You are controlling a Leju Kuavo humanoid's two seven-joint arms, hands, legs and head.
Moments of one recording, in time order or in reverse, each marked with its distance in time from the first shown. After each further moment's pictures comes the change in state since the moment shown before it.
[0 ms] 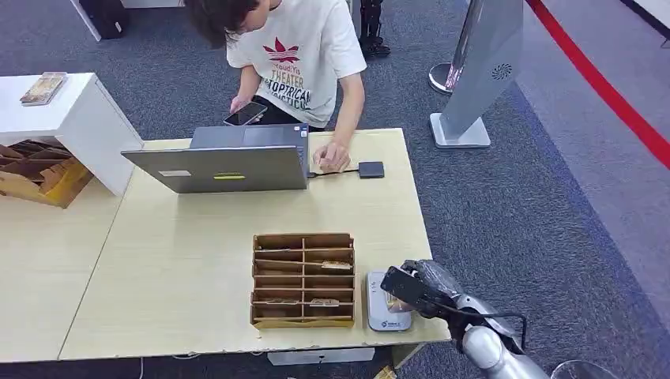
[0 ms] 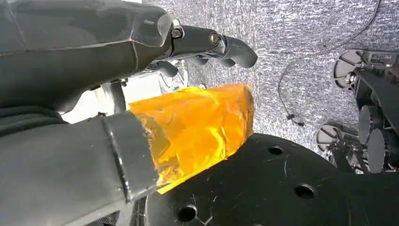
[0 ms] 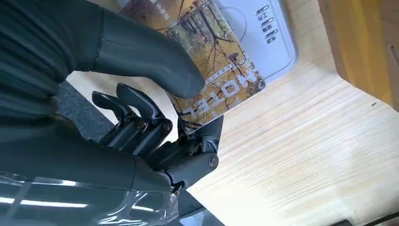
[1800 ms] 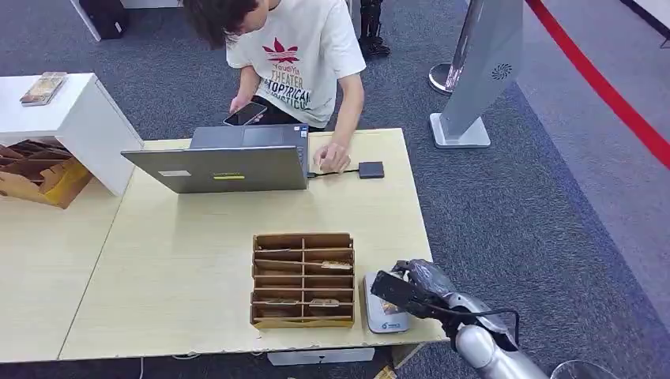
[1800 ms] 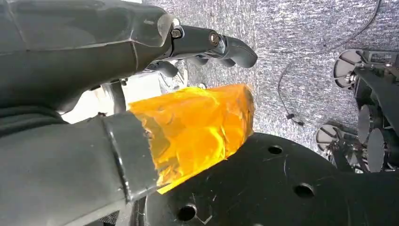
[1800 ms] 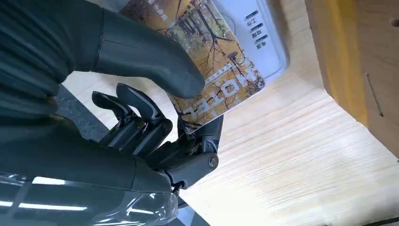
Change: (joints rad) left arm 0.000 0.000 -0.006 0.000 0.008 0.002 0.006; right arm -0.030 0.000 0.057 0.005 0.037 0.013 0.004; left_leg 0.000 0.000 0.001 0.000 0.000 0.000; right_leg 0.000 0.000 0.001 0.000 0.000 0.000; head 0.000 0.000
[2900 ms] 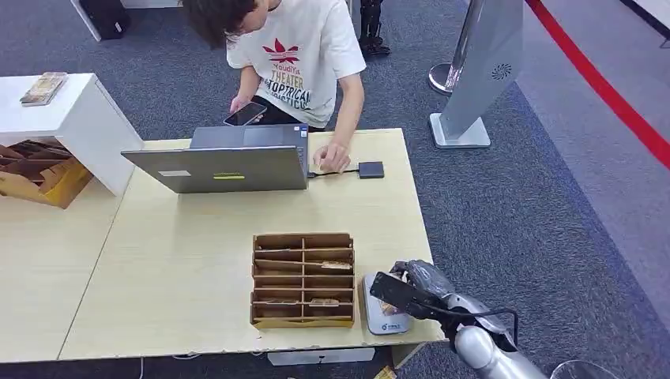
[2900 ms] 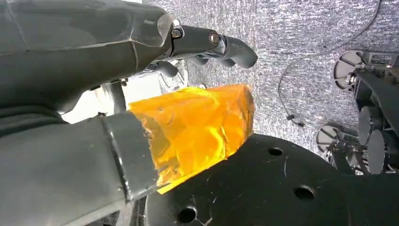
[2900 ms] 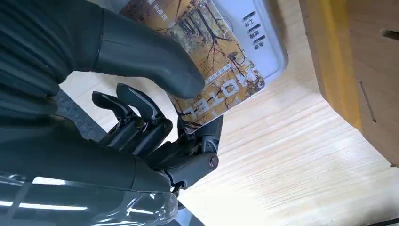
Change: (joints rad) left arm 0.000 0.001 -0.002 0.000 0.002 0.002 0.001; right arm 0.000 0.000 0.006 0.001 -0.007 0.000 0.000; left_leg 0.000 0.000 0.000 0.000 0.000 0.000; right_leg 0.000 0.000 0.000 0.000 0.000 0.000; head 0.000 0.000
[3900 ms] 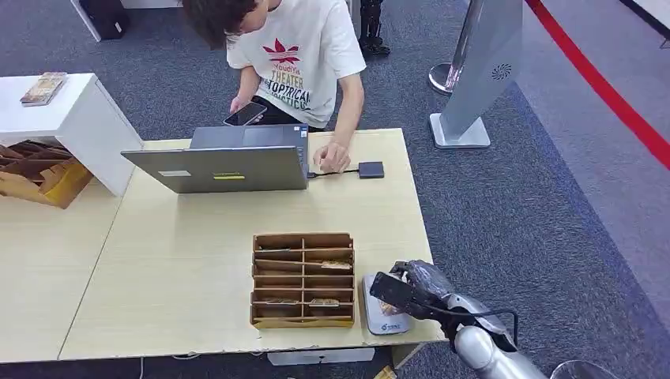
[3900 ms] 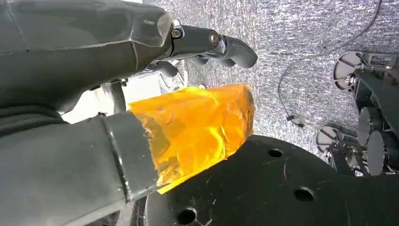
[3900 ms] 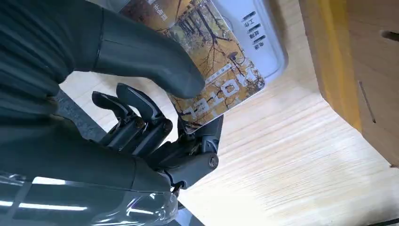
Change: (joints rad) left arm 0.000 0.004 0.000 0.000 0.000 0.004 0.000; right arm 0.000 0.000 0.001 0.000 0.000 0.000 0.002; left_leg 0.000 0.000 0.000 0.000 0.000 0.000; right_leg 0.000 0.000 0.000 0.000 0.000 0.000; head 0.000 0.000
